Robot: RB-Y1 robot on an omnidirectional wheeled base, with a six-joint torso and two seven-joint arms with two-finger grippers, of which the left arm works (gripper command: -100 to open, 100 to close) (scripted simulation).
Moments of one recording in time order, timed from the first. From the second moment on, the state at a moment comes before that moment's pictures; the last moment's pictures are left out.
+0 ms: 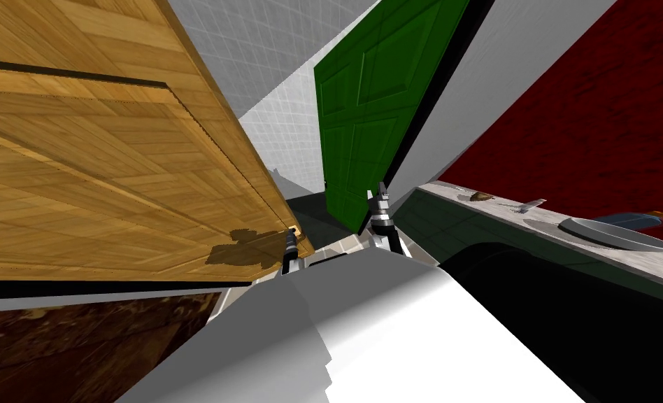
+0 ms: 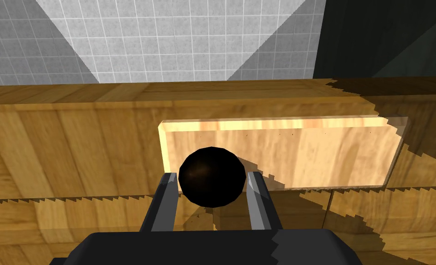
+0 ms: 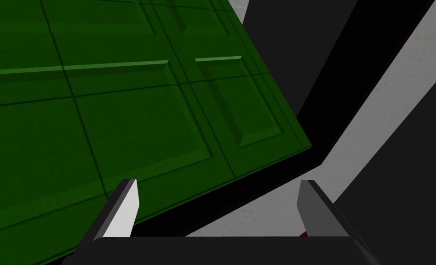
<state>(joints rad) -0.05 0.03 0.04 -0.76 0.14 -0.76 -0.09</state>
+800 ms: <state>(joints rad) -0.06 0.04 0.04 -0.76 0.14 -0.76 -0.09</state>
